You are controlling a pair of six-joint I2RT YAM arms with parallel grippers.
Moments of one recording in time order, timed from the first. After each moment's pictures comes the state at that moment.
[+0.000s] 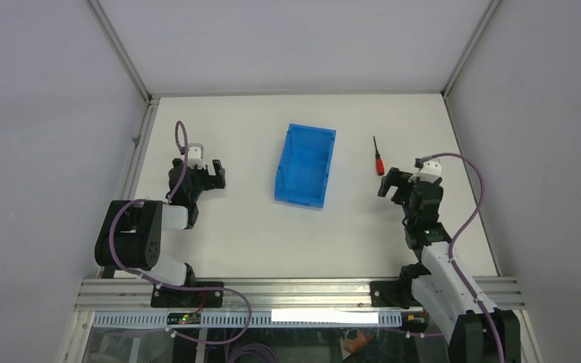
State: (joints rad) left arm -0.03 1.52 0.36 0.84 0.01 -0.05; right arm 0.11 0.77 0.28 0.17 0.16 0.22
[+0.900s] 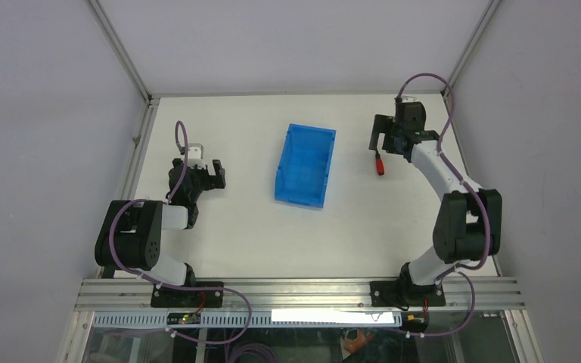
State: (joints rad) left arm -0.03 1.52 0.36 0.84 0.01 -0.05; right arm 0.11 1.51 1.16 -0.39 0.13 0.20
